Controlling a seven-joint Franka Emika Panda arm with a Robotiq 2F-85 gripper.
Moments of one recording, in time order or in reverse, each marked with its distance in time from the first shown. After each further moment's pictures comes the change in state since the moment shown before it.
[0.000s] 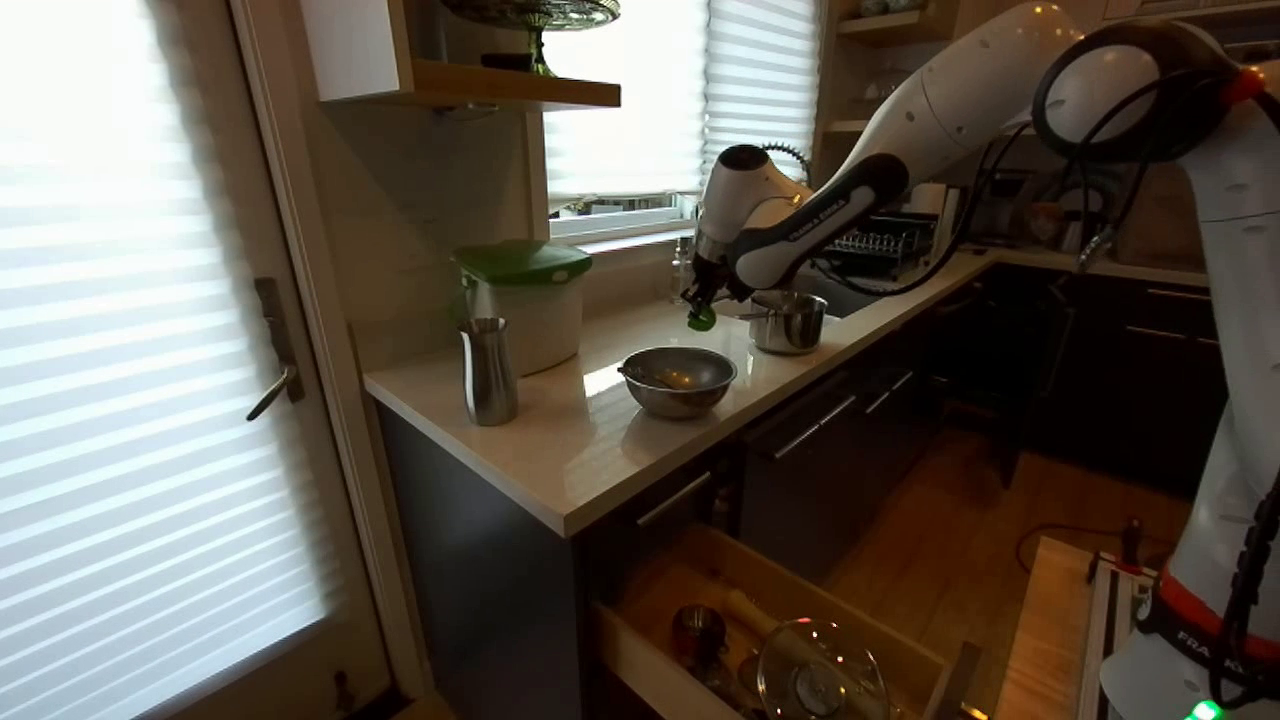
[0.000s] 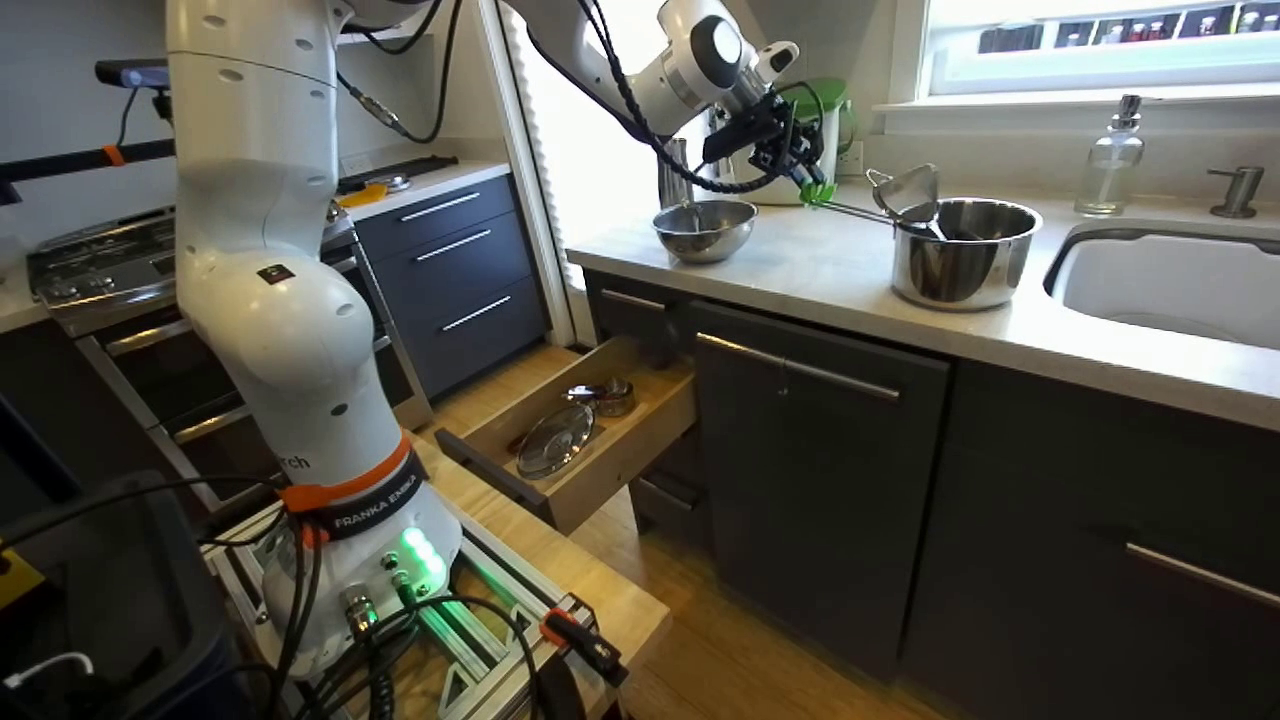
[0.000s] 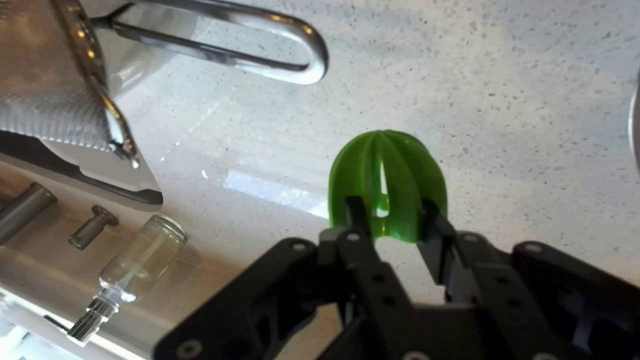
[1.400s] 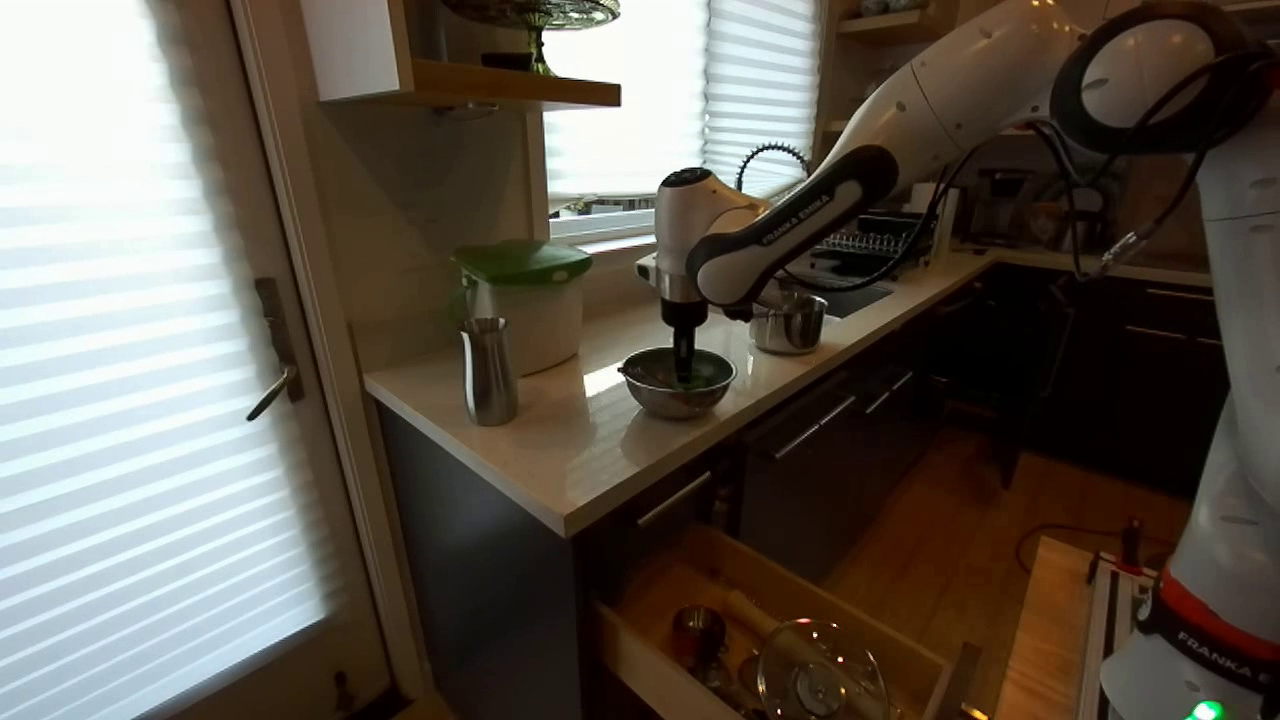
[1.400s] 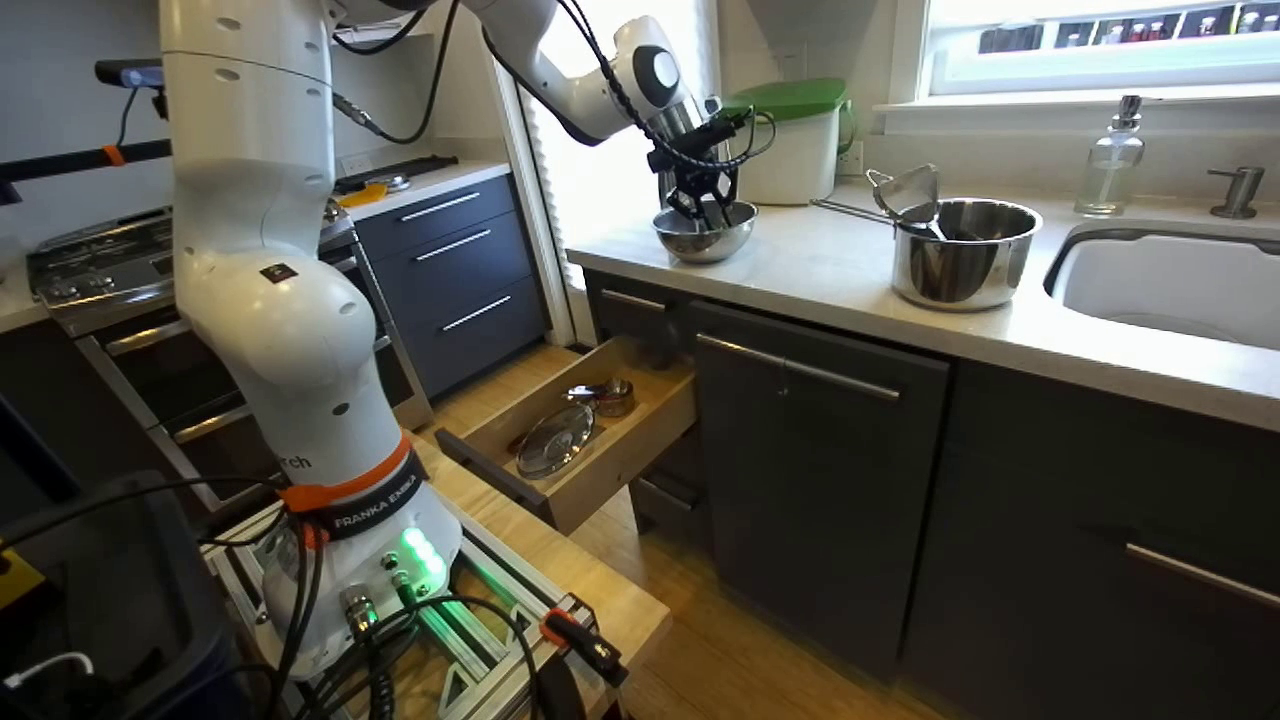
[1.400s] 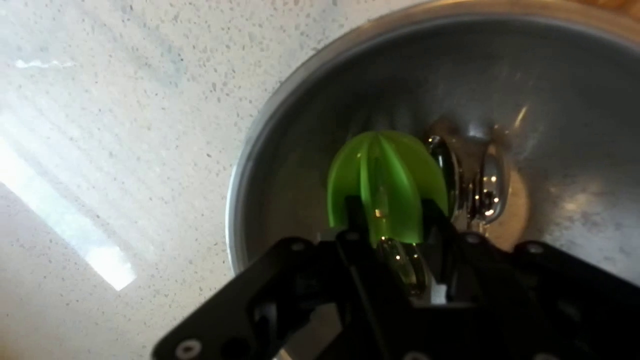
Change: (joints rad) arm 0.023 -0.024 0.210 -0.056 0.120 -0.317 -0.568
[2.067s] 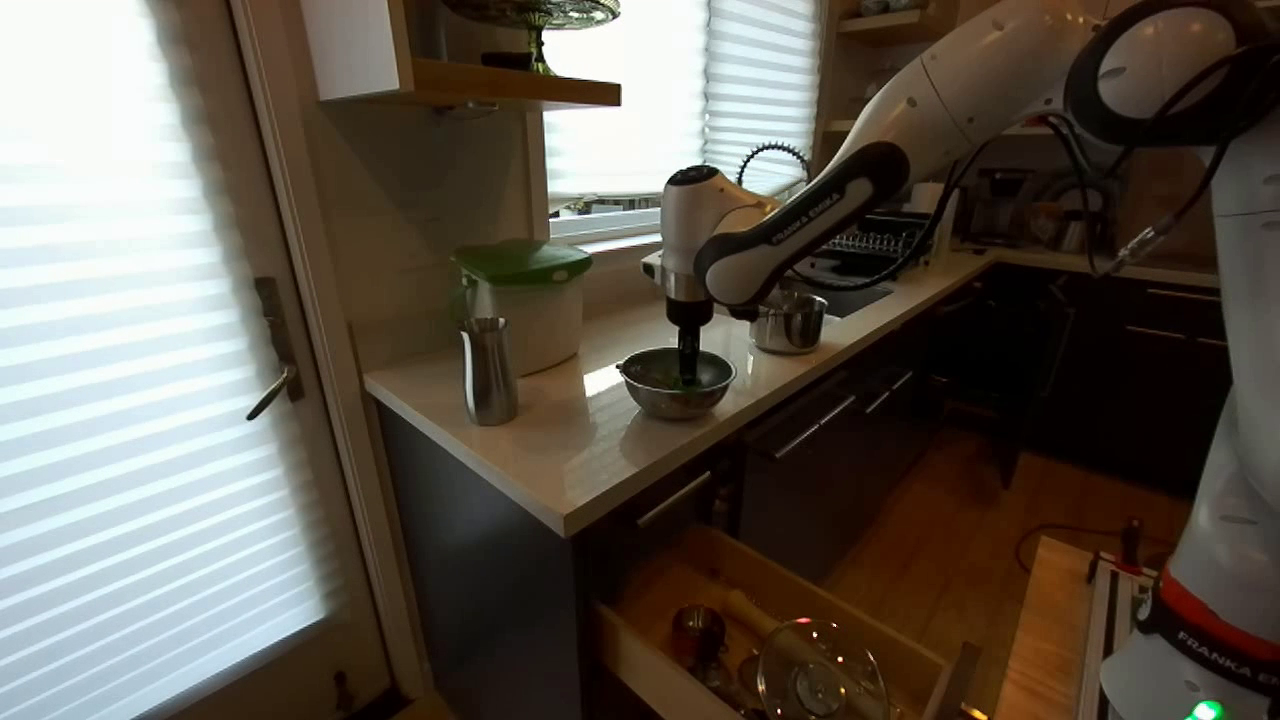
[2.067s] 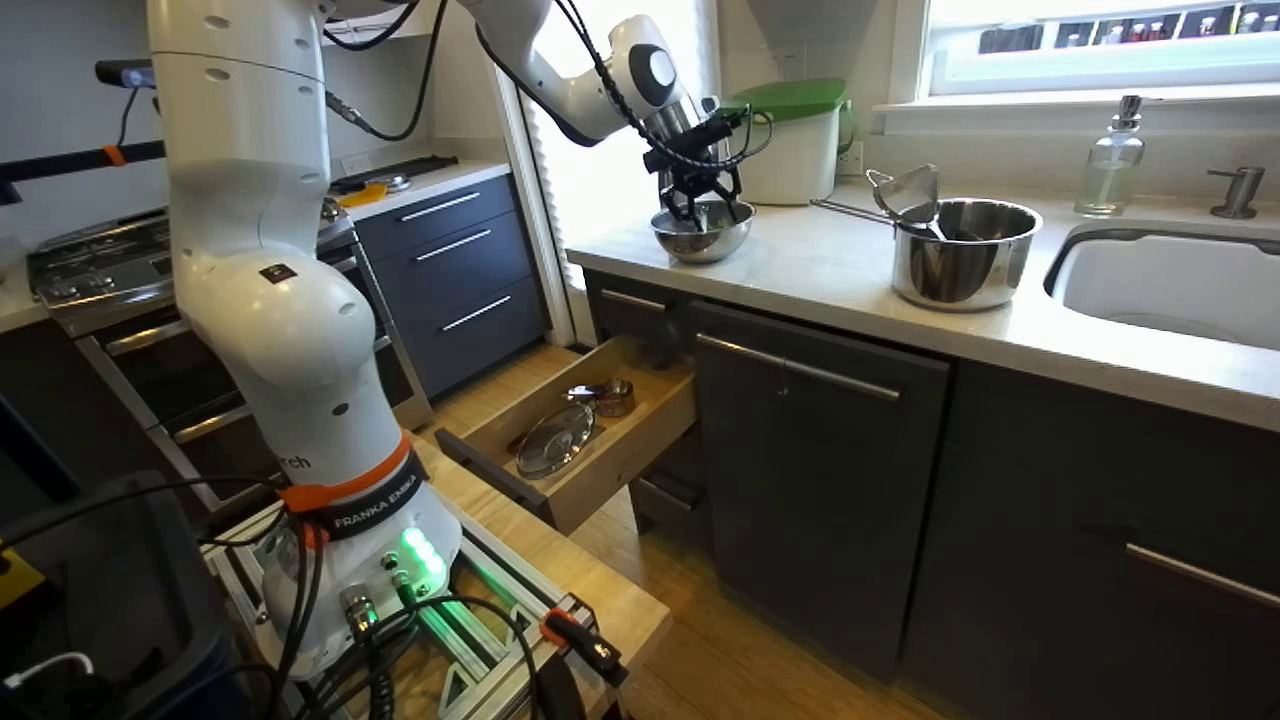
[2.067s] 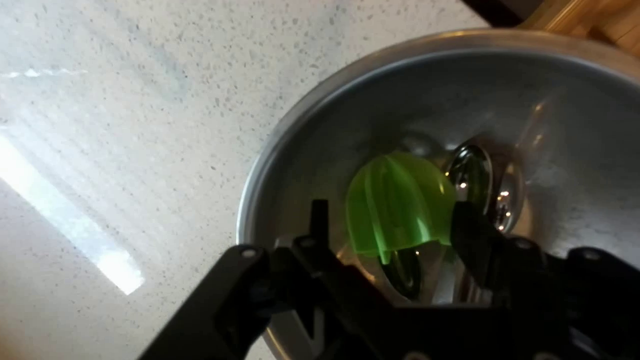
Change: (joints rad) arm -0.005 -0.027 0.001 -0.039 -0.018 0.017 0.030
